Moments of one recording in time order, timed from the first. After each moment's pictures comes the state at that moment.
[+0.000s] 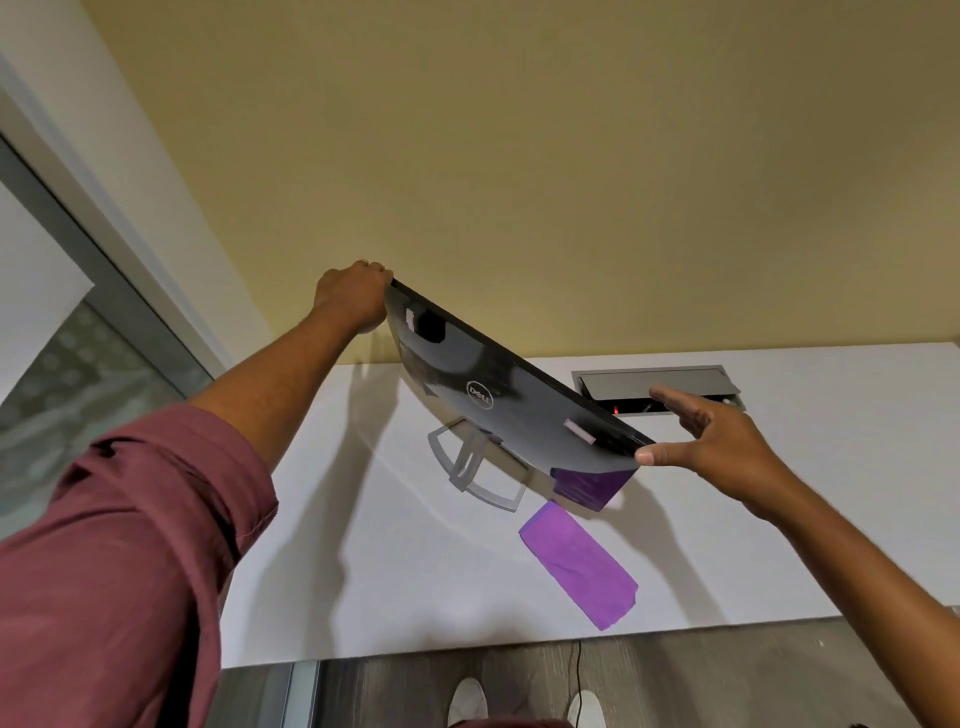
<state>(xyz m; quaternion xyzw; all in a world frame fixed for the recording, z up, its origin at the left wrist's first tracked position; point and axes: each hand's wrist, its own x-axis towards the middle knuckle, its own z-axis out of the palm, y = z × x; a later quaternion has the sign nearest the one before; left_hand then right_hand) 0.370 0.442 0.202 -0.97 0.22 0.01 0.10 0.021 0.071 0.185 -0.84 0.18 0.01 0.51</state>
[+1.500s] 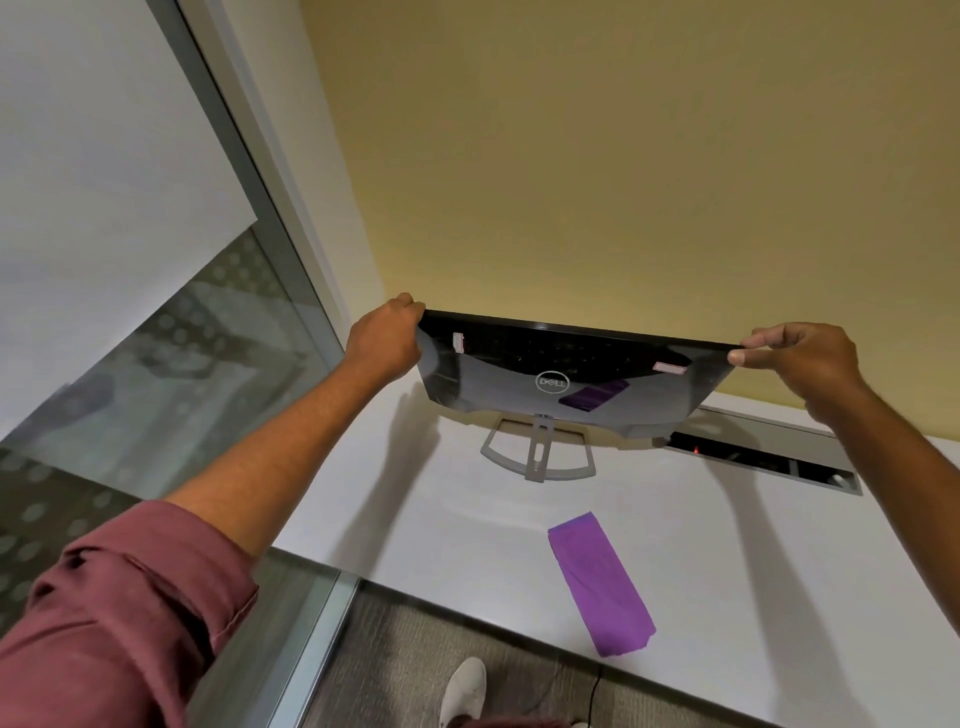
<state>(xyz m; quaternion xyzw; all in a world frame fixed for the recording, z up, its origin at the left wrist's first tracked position) 0.220 0.491 0.192 -1.00 0.07 -0.05 -0.04 0.188 -0.037 0.184 -0.84 0.18 -0.05 0.52</state>
